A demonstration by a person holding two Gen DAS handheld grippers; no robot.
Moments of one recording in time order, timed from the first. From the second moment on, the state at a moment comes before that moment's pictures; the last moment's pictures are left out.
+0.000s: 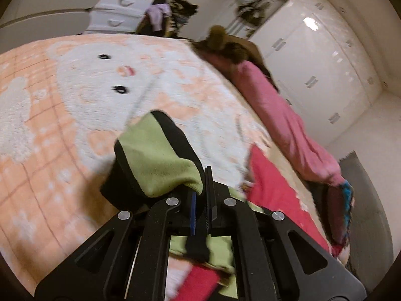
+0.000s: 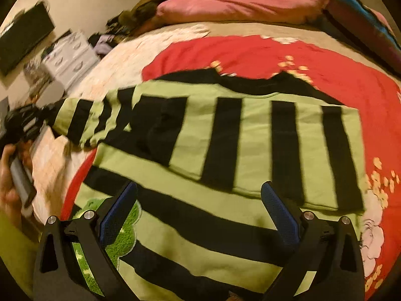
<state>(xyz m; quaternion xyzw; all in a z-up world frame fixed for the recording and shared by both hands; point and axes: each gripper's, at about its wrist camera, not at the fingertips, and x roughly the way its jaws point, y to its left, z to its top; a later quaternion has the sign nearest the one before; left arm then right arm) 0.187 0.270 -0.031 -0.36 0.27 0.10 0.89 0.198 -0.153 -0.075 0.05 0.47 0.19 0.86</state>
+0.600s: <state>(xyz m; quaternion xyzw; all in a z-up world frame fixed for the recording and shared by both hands) 0.192 0.092 -0.019 -0.32 0.33 -0.03 0.89 0.193 -0.244 -0.054 0.15 0.44 0.13 0.88</state>
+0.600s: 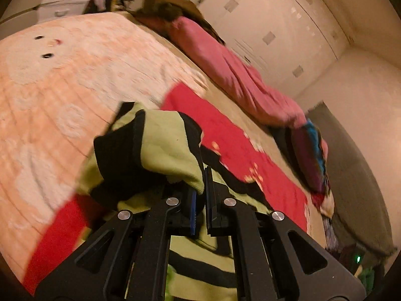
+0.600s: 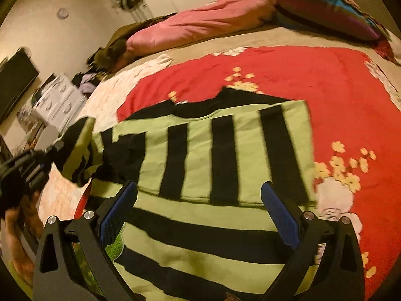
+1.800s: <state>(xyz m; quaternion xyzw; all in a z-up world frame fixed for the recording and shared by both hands) 0.168 0.085 -0.057 -0.23 0.33 0.08 0.91 0.193 -0.142 -0.055 -0.03 0.41 0.19 0.89</state>
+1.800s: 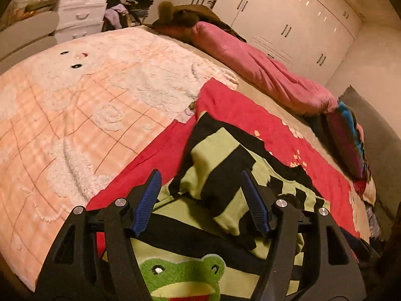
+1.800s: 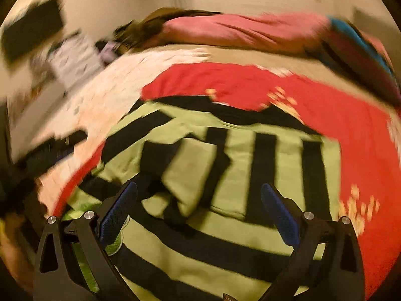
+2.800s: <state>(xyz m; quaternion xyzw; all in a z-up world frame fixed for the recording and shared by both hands) 0.176 0.062 -0.066 -0.19 0.35 0.04 0.92 0.229 -0.317 -0.113 0.32 0.42 0.10 0.84</state>
